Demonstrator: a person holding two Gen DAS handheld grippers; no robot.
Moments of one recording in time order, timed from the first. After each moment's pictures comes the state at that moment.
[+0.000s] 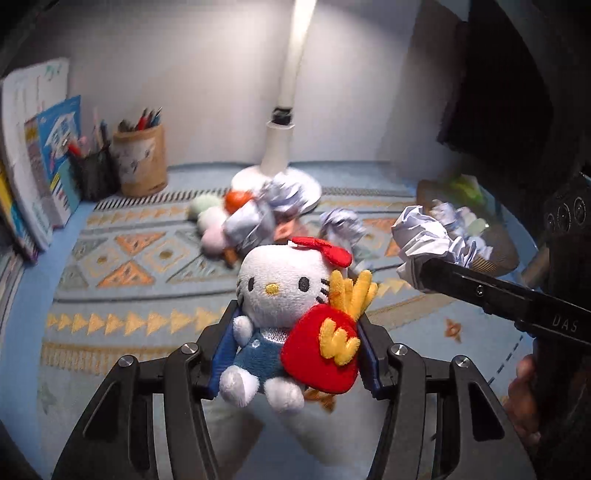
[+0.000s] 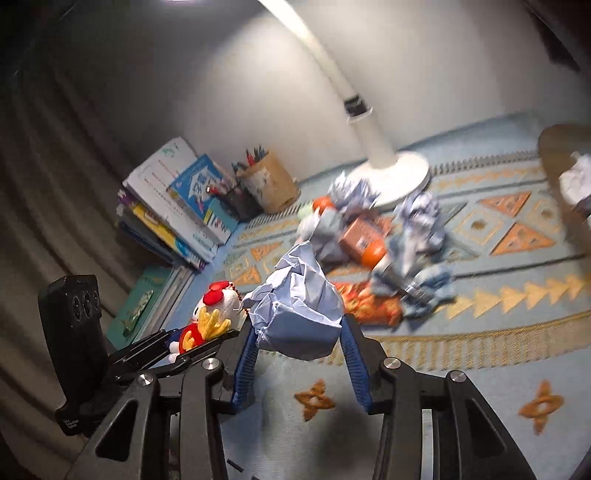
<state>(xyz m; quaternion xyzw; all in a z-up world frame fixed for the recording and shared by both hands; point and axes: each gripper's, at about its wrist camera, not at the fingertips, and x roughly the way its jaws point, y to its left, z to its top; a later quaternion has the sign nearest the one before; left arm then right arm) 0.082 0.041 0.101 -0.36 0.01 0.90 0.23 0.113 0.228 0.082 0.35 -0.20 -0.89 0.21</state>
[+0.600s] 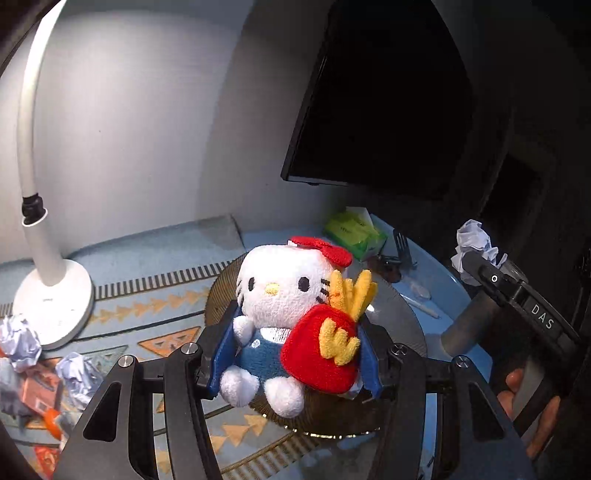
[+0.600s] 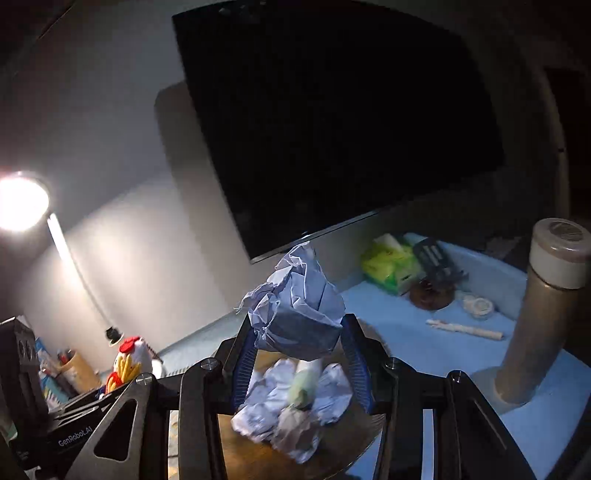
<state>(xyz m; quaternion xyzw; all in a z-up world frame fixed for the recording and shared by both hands) 0.010 0.297 0.123 -0.31 -0.03 0.87 0.39 0.175 0.495 0.149 0.14 -0.18 -0.95 -0.20</state>
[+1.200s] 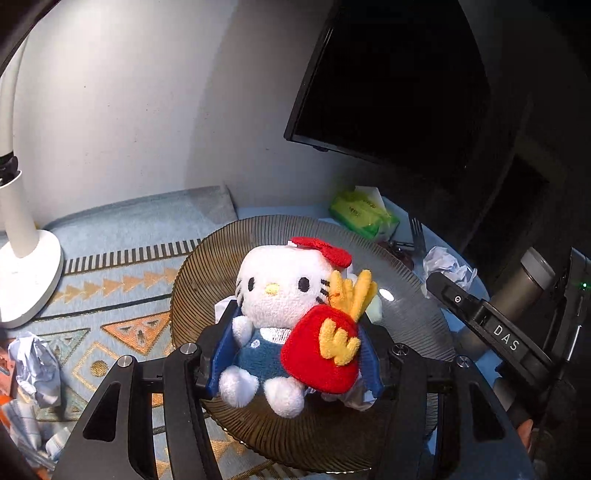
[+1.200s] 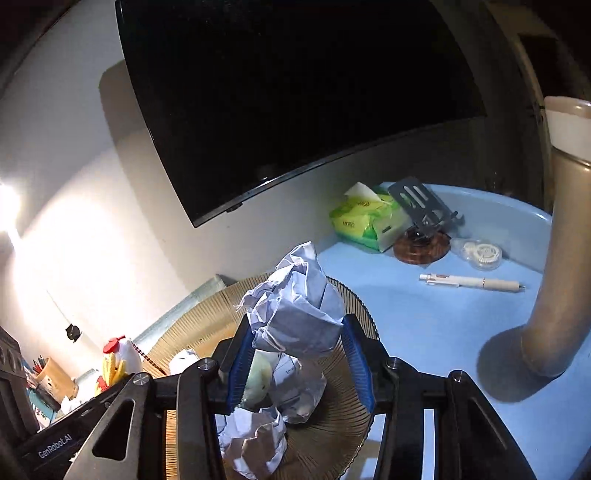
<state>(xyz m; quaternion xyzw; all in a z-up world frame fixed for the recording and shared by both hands) 0.002 0.331 0.081 -0.33 -0.03 0.86 0.38 0.140 0.531 0.076 0.18 -0.24 -0.93 -0.21</state>
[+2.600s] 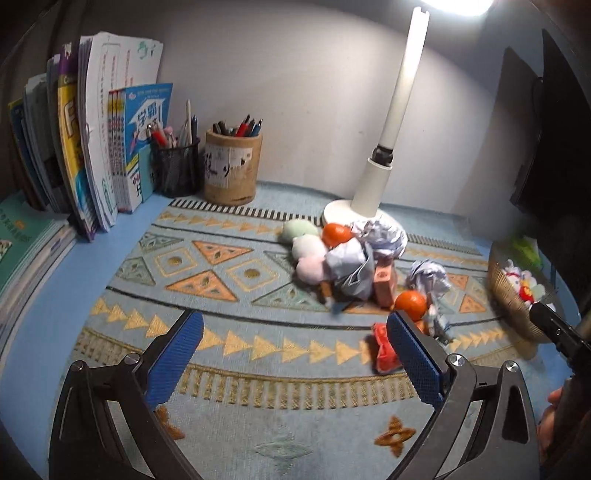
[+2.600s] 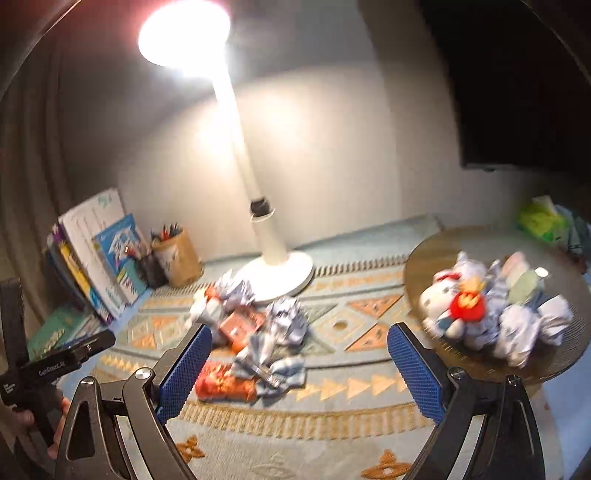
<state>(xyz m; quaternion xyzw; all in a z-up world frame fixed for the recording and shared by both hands) 0.056 -0.036 0.072 -0.34 -0.06 0.94 0.08 0.127 0.267 0.087 0.26 -0.10 -0.96 0.05</state>
